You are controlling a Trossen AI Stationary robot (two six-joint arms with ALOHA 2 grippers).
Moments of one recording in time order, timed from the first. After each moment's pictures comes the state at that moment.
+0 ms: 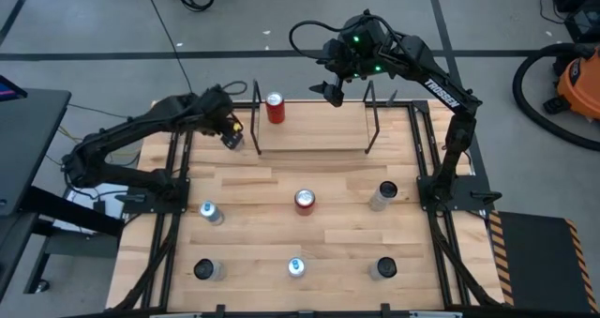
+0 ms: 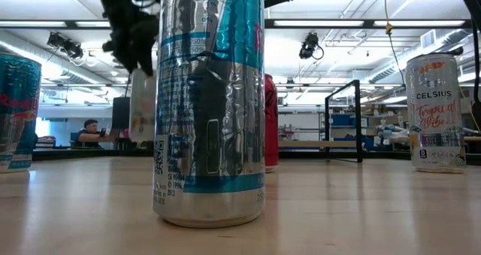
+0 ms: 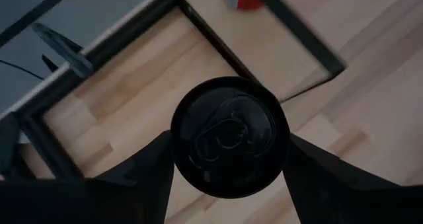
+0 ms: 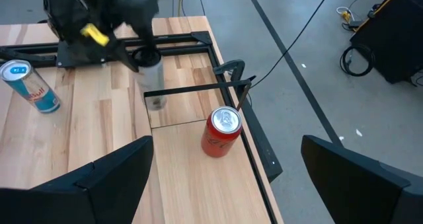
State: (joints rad) left arm 0.55 1.19 1.13 -1.01 -0.21 -0.27; right arm -0.45 1.80 2.32 -1.12 -0.10 -0.23
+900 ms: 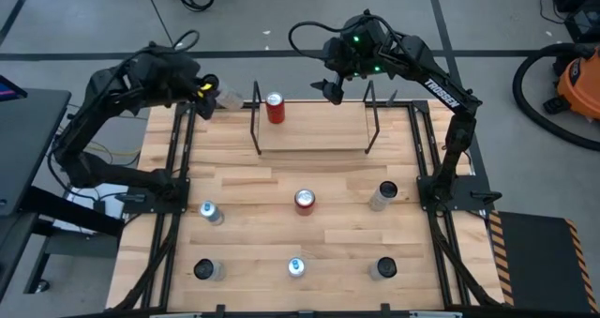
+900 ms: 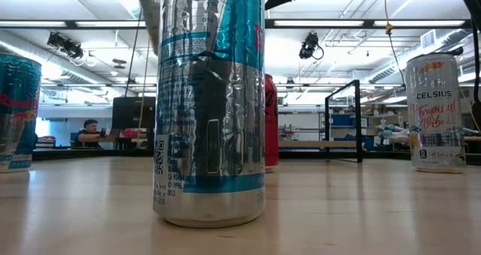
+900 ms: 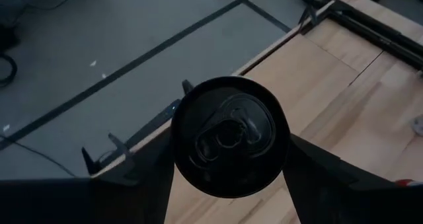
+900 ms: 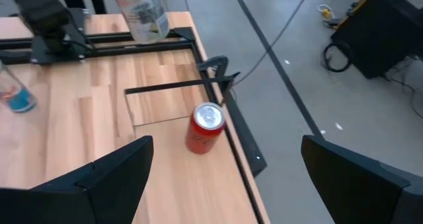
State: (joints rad) left arm 0.55 1.20 1.78 -1.26 -0.26 -0.19; right arm -0.45 1.80 2.32 -1.12 -0.02 -0.24
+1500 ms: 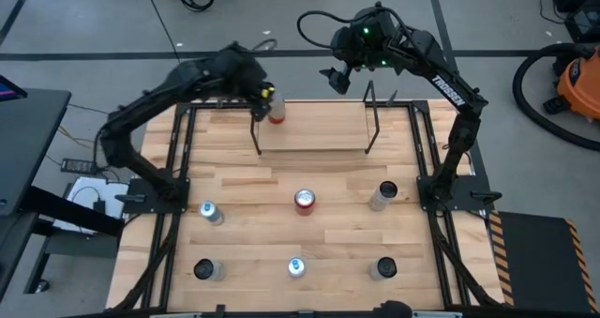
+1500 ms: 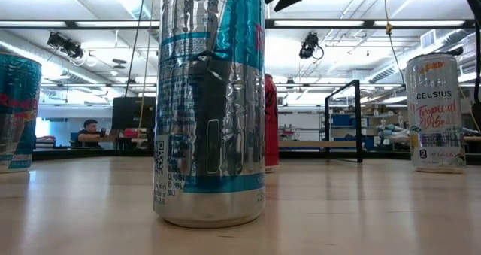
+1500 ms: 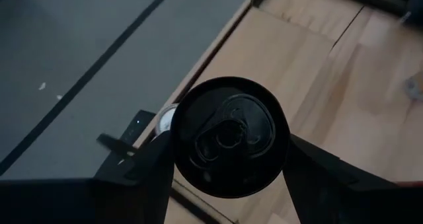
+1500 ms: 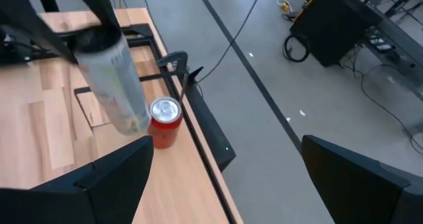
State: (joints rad) left arm 0.50 1.55 1.78 -1.01 -0.13 -0.01; right arm -0.51 1.77 2.32 -1.13 0.08 -0.24
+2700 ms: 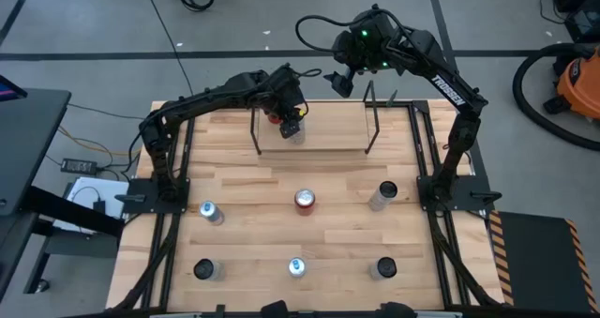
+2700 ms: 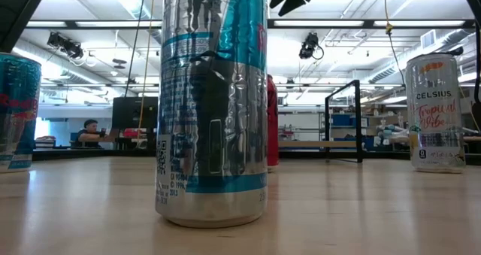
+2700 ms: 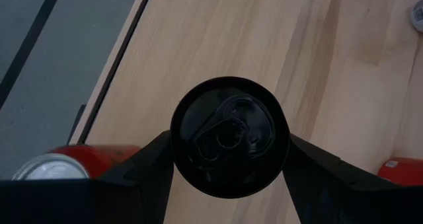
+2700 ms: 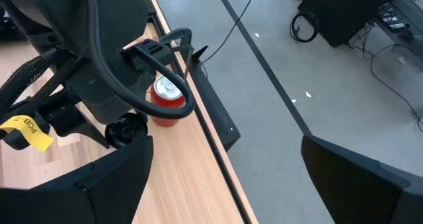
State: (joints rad) left arm 0.47 1.87 1.78 -0.89 0.03 0.12; right arm -0.51 1.77 2.32 -1.21 0.08 -0.23
